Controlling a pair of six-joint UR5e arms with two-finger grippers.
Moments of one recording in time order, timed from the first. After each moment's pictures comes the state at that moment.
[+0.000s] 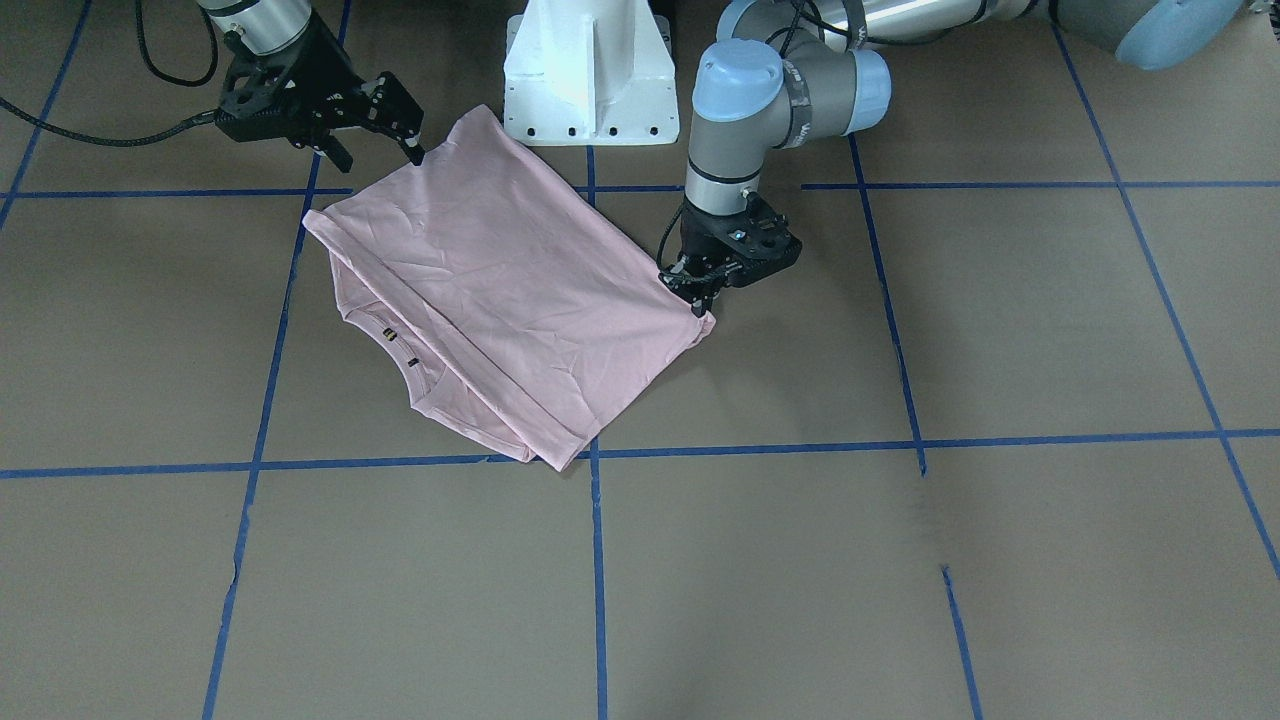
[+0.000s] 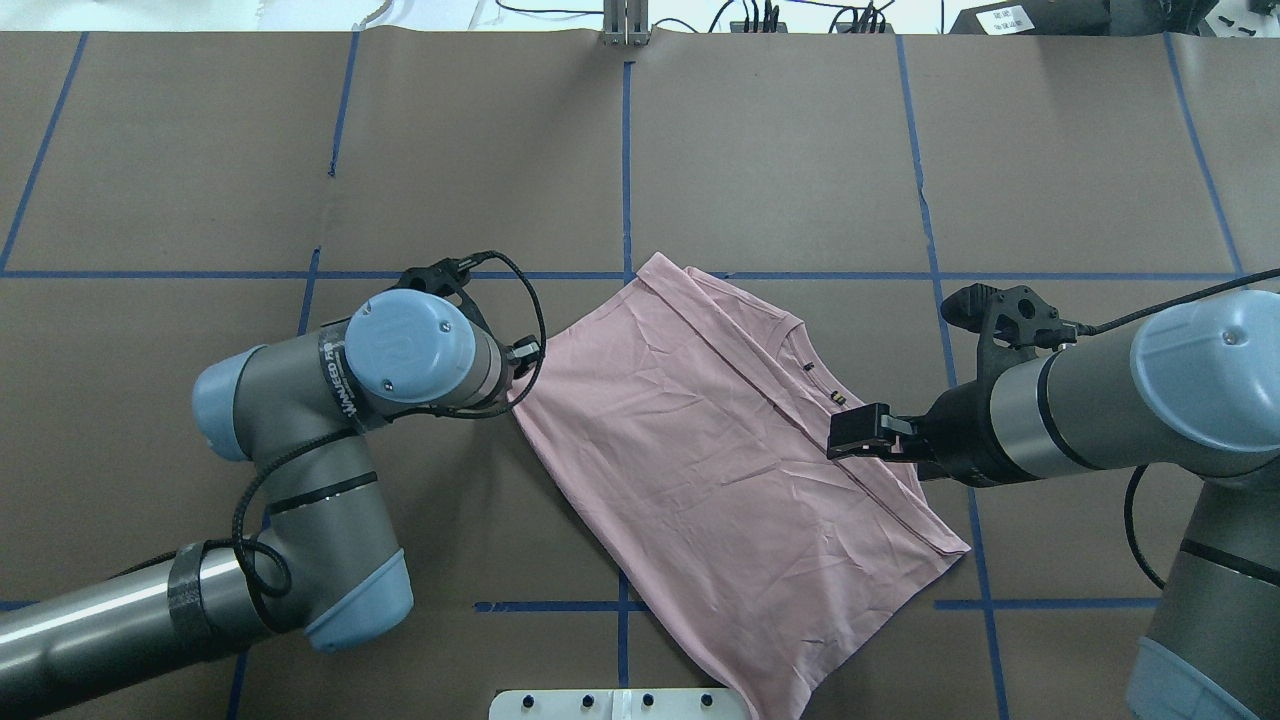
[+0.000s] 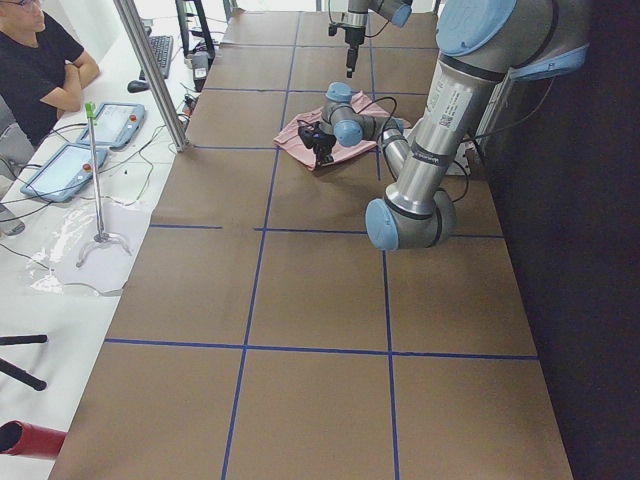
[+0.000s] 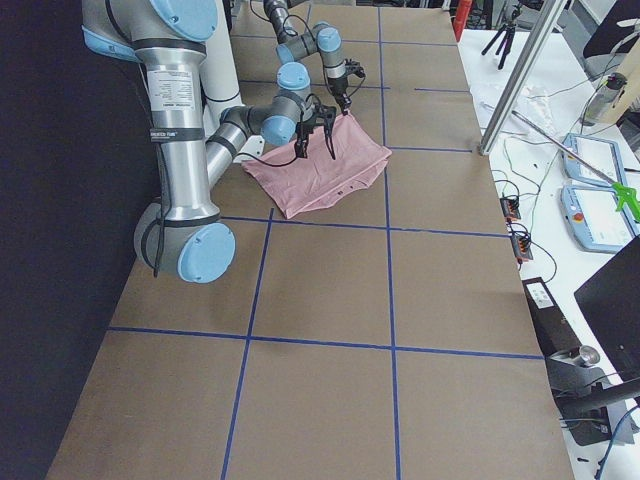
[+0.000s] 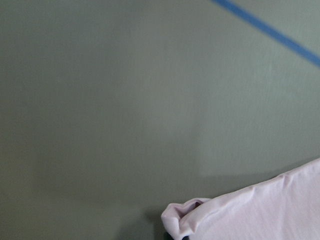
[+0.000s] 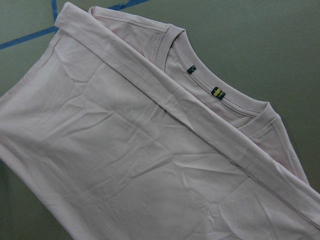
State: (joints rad) left arm -0.50 -2.14 -1.70 -1.72 -1.66 -1.74; right arm 0.53 -1.47 2.25 -1.34 1.95 1.45
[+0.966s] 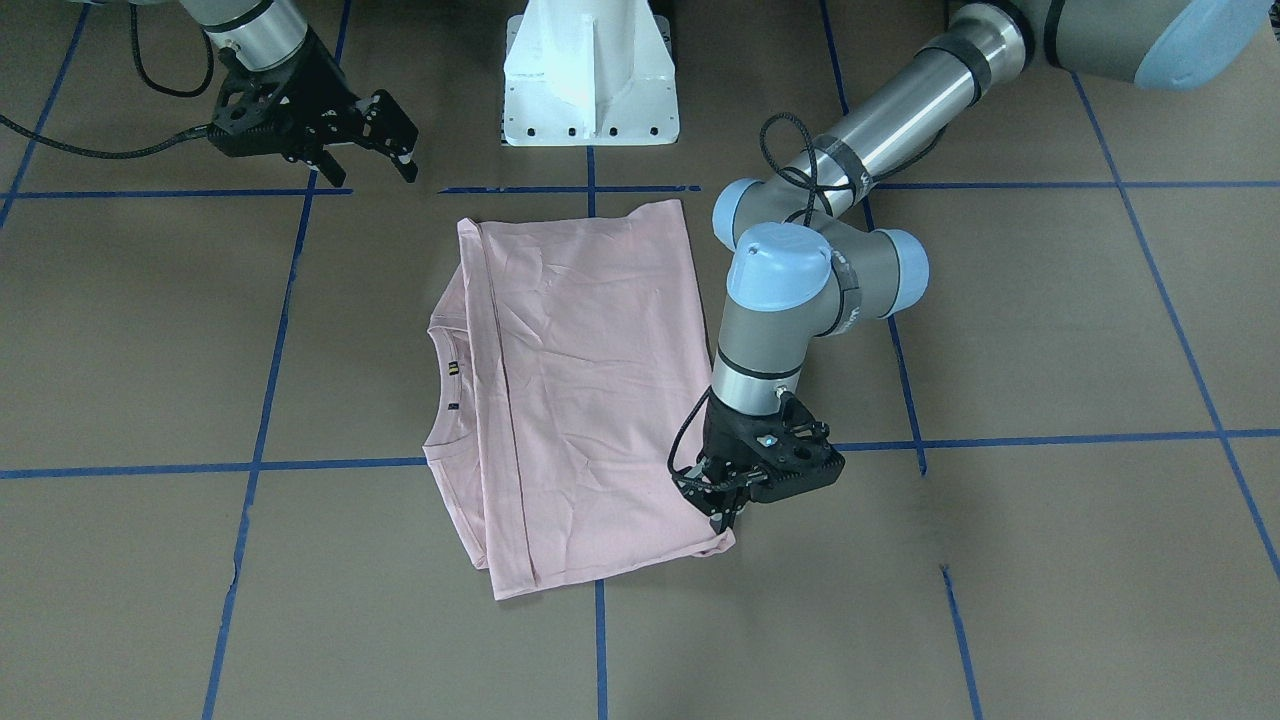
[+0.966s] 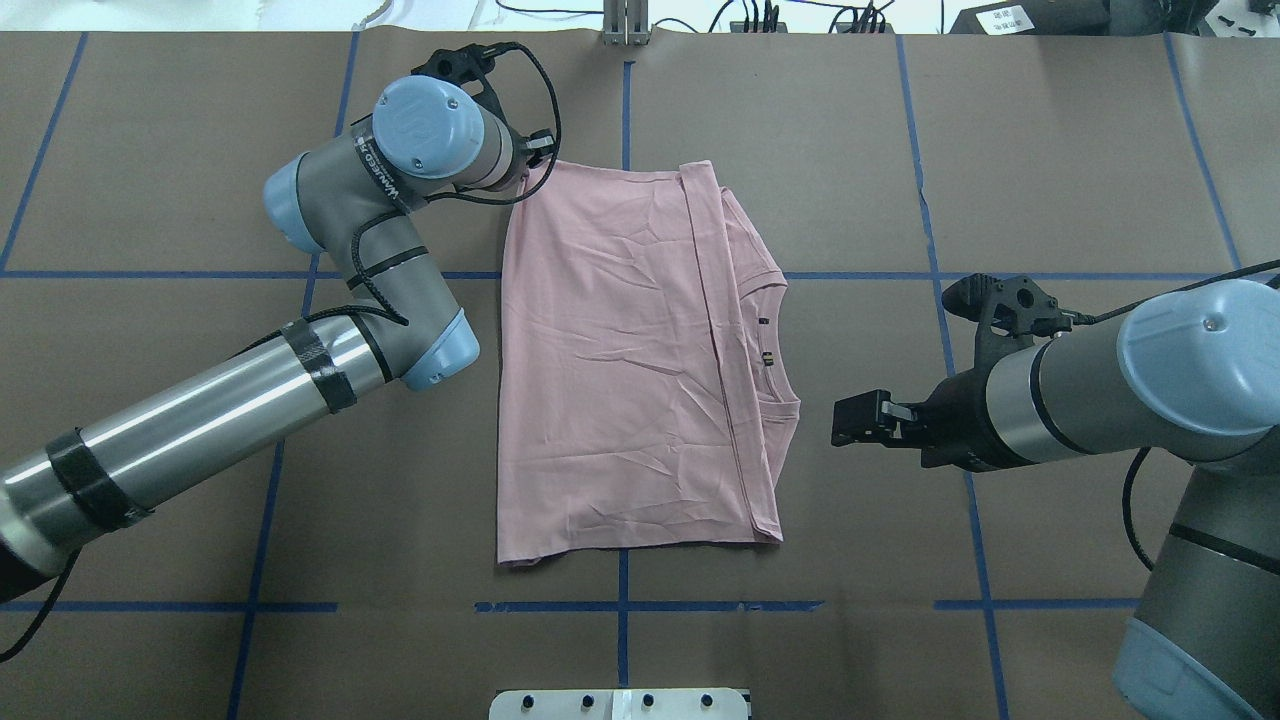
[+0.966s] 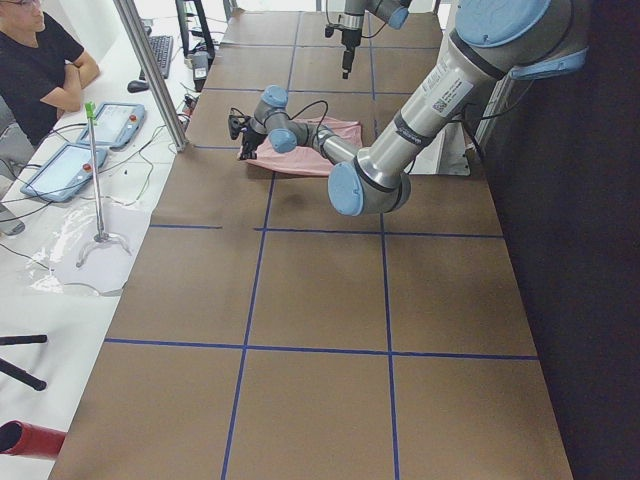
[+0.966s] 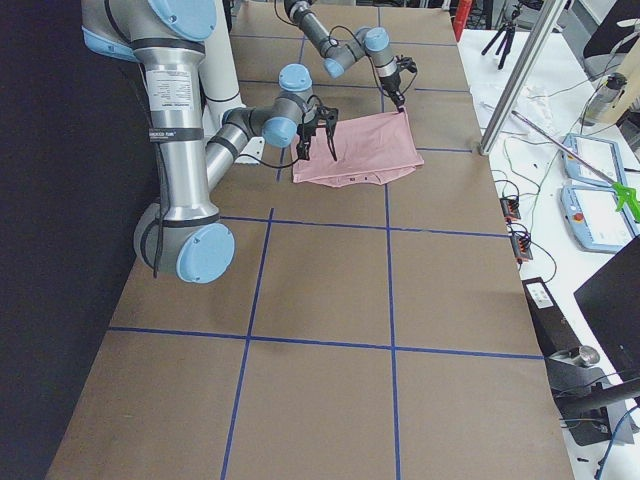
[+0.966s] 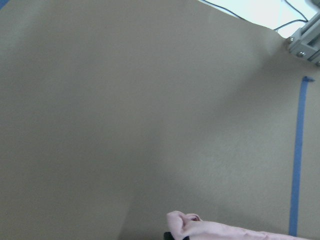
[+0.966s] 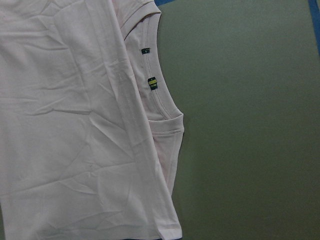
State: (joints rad) left arm -0.72 -2.44 -1.08 -2.21 -1.61 -1.44; right arm 0.55 -1.46 2.21 -1.34 1.95 1.44
